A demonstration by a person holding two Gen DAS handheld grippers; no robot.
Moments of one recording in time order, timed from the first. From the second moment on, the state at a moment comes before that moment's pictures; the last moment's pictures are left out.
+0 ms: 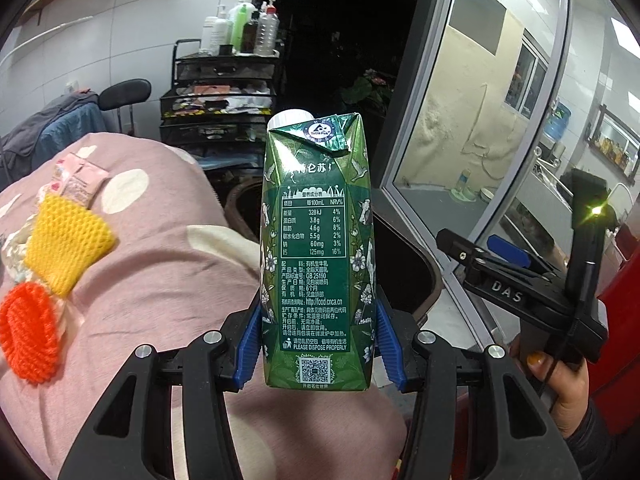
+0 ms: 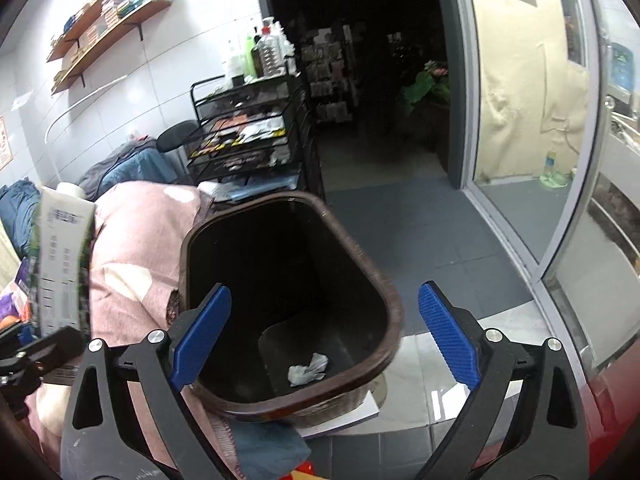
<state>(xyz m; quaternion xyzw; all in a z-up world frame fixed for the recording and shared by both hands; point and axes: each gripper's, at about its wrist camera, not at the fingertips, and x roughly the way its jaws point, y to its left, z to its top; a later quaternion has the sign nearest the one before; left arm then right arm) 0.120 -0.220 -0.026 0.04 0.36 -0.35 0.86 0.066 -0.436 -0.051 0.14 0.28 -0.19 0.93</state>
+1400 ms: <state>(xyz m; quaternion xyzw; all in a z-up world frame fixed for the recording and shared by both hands) 0.126 -0.236 -0.006 0.10 0.31 -0.31 0.89 0.052 -0.453 -0.048 0.16 0.28 -0.21 0.93</state>
